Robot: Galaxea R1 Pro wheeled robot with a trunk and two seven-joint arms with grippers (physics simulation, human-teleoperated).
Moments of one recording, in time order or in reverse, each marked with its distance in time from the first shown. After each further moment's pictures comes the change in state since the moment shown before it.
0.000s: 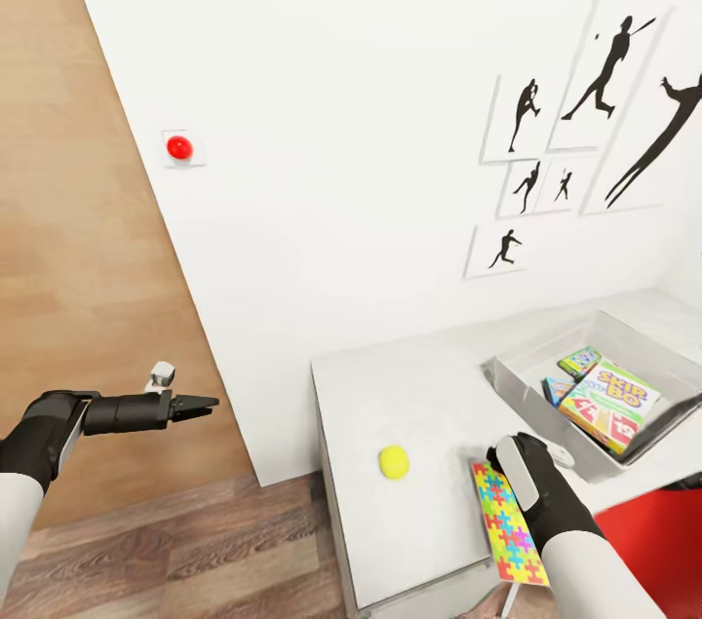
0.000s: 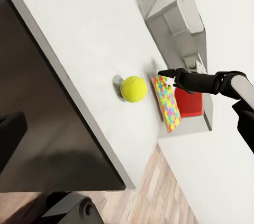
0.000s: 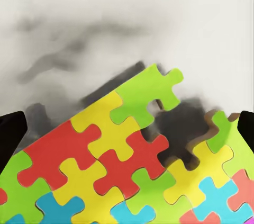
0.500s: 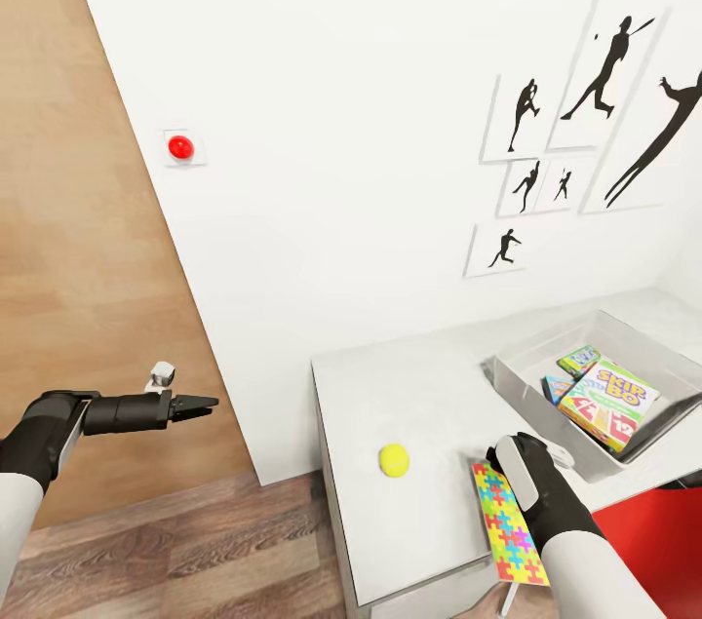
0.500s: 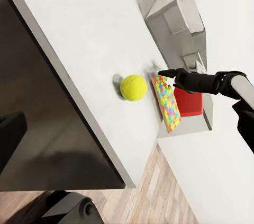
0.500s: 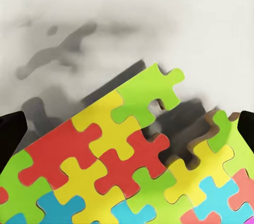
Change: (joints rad) left arm 0.000 0.000 0.000 0.000 0.000 0.000 0.000; right arm 0.000 0.000 0.002 0.000 -0.002 0.000 0.000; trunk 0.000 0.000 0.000
